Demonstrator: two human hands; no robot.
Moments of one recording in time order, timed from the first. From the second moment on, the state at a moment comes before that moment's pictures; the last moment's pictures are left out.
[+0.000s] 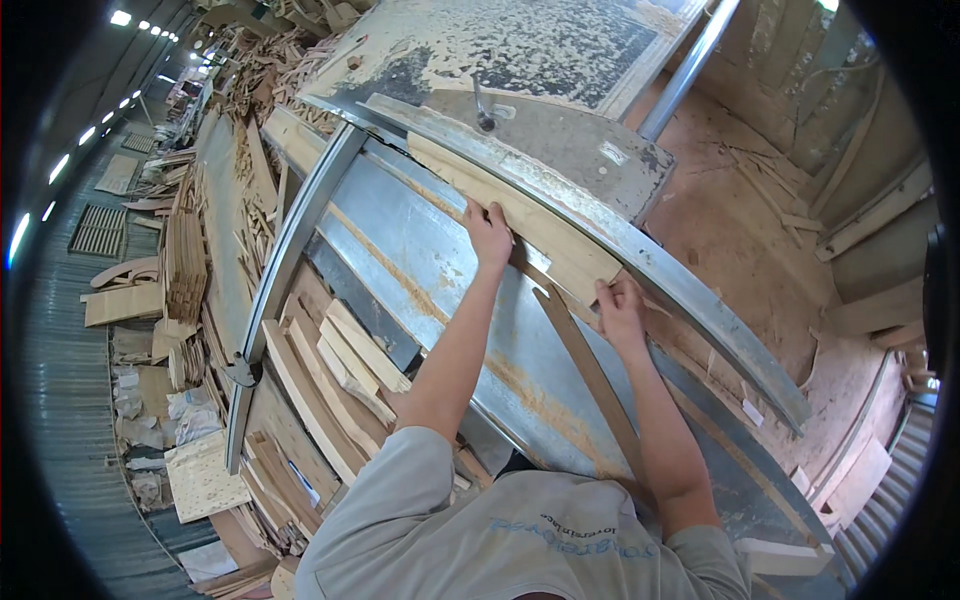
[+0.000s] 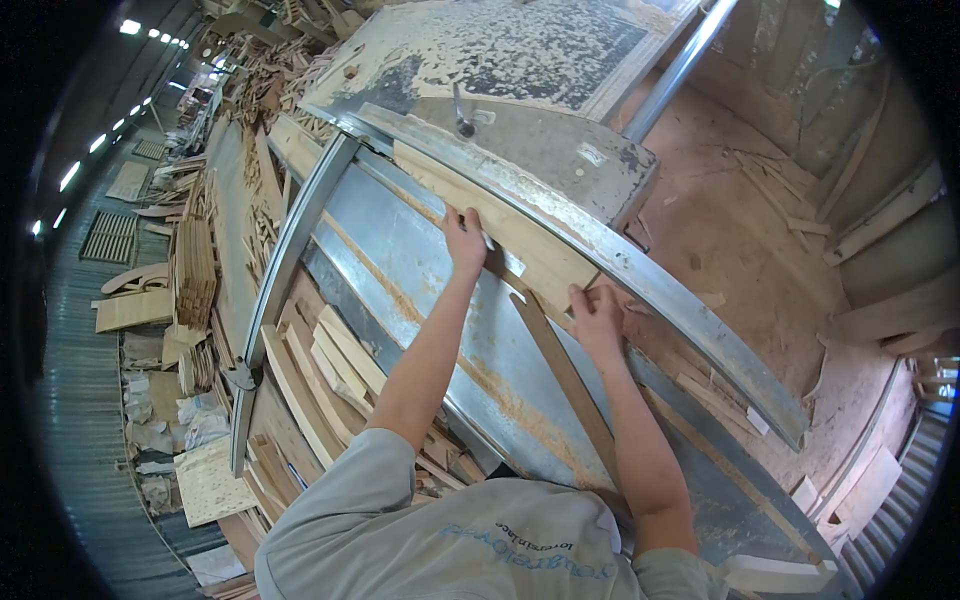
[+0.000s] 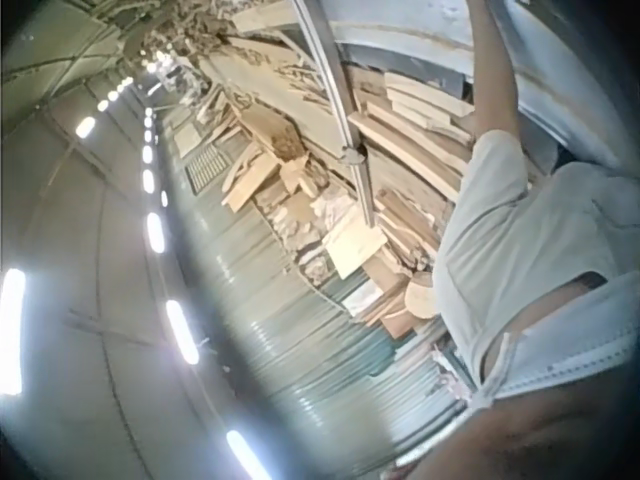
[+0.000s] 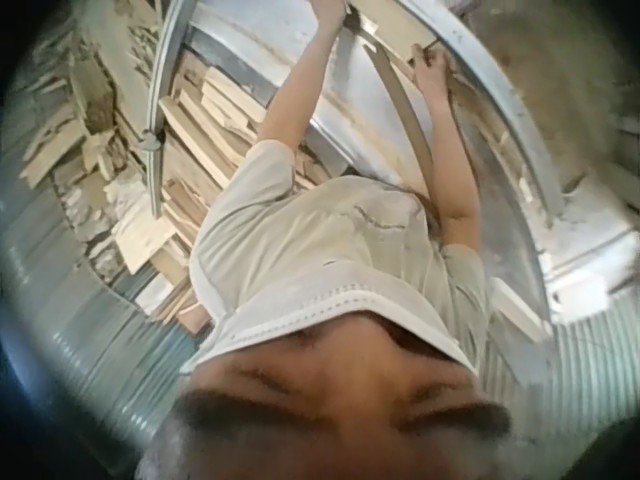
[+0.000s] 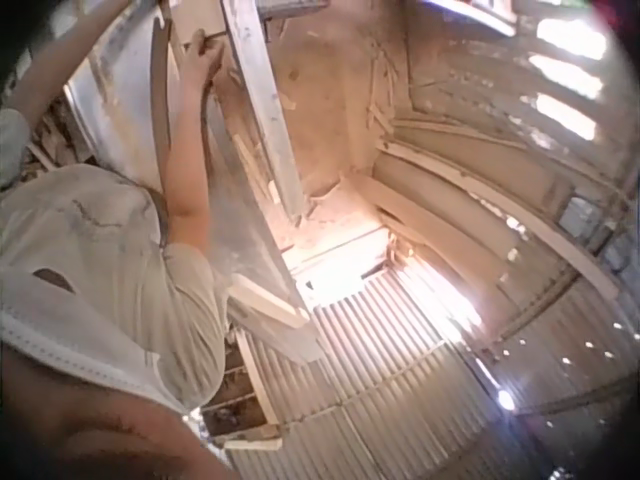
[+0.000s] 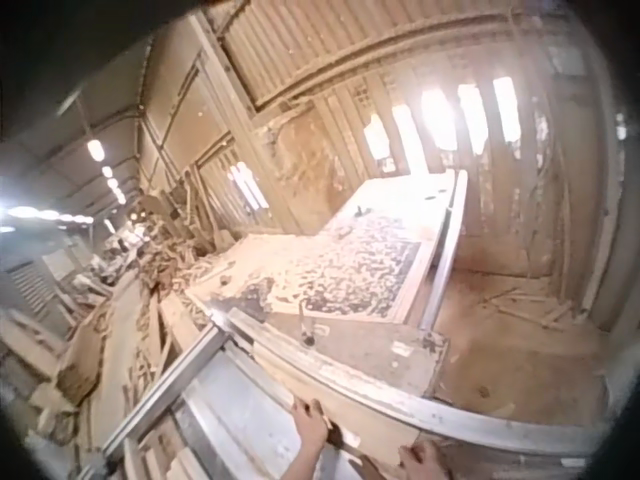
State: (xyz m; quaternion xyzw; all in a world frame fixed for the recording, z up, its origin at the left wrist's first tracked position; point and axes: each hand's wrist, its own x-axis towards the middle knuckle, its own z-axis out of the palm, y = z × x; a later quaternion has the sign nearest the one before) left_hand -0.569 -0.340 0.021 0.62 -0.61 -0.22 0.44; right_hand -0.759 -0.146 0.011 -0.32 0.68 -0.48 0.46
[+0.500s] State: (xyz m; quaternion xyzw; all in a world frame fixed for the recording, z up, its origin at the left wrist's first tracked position) left_hand -0.528 -0.265 0.037 0.54 -0.33 -0.60 0.49; right_hand -0.730 -0.148 0.064 -0.33 0.68 -0.47 0.46
